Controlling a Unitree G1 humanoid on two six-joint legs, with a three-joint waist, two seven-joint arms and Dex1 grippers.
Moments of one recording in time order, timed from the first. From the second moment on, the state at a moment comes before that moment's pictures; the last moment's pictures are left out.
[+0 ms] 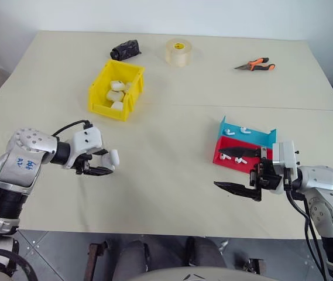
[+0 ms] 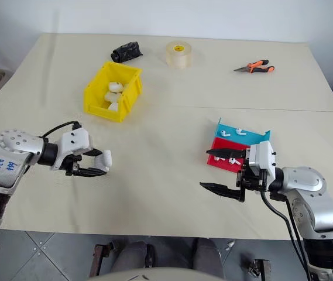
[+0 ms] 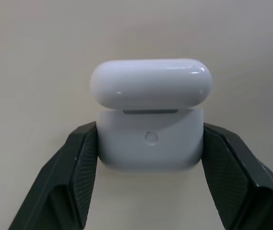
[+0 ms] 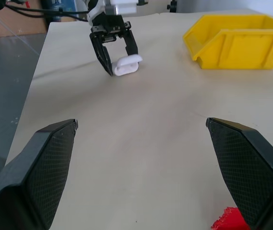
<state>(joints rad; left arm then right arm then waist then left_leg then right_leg) -0.48 0.86 -0.02 0.09 -0.21 0.35 -1.22 -0.13 -0.71 -0.13 -0.24 0.62 0.20 1.22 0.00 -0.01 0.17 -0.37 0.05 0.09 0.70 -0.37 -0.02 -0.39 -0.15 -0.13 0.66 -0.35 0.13</state>
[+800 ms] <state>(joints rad) -0.43 0.23 -0.07 -0.09 -0.56 -0.03 -1.24 0.07 -1.11 -0.36 -0.08 0.44 0.32 1.26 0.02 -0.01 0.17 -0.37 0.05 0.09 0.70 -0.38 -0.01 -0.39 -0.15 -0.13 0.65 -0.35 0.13</state>
